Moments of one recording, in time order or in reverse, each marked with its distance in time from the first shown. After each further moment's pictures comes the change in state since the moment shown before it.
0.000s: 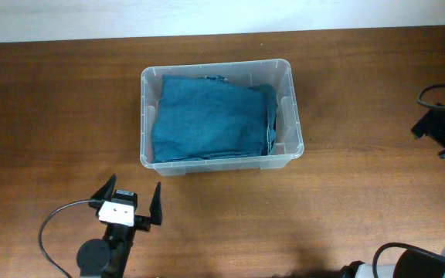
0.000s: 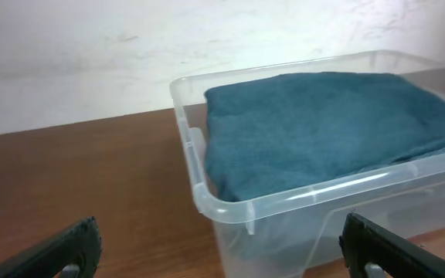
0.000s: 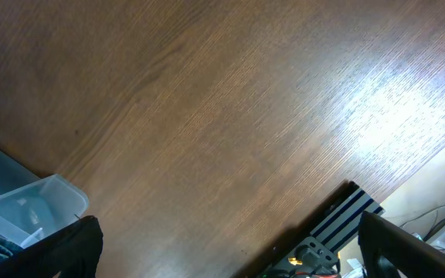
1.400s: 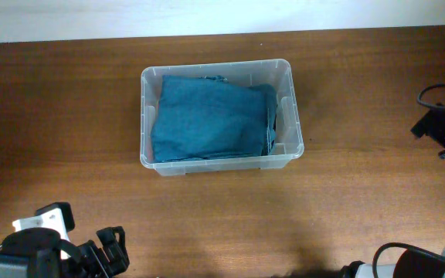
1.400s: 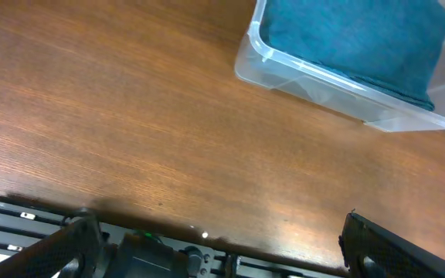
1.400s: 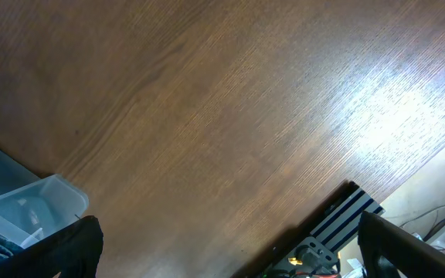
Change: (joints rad) left arm -0.108 0.698 1.392 -1.551 -0.181 -0.589; right arm 0.000 0.000 0.000 0.000 0.000 0.000
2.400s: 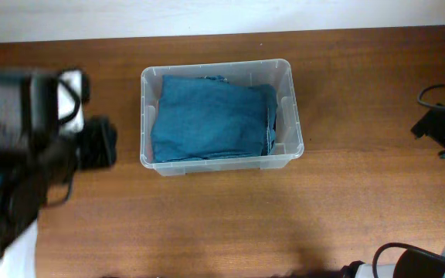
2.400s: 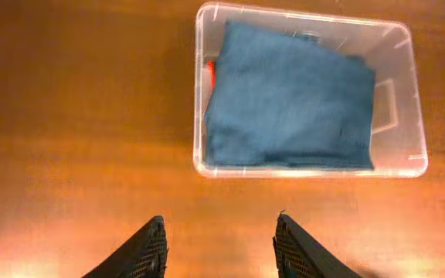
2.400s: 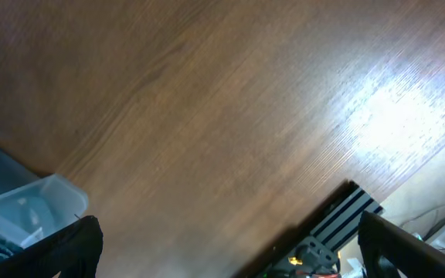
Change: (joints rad) left arm -0.003 0.669 0.702 -0.002 0.043 0.267; right arm 0.000 0.000 0.000 0.001 0.000 0.000
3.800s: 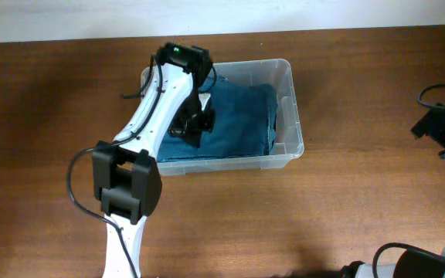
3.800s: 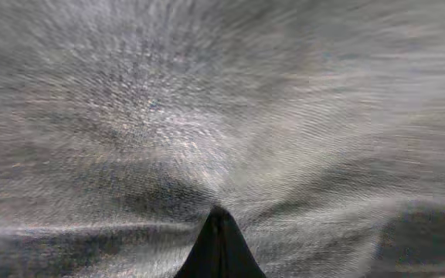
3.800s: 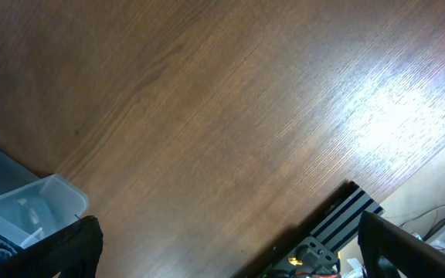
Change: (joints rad) left arm -0.238 0.890 0.001 0.005 0.174 0.031; right arm 0.000 0.000 0.000 -0.001 0.000 0.000
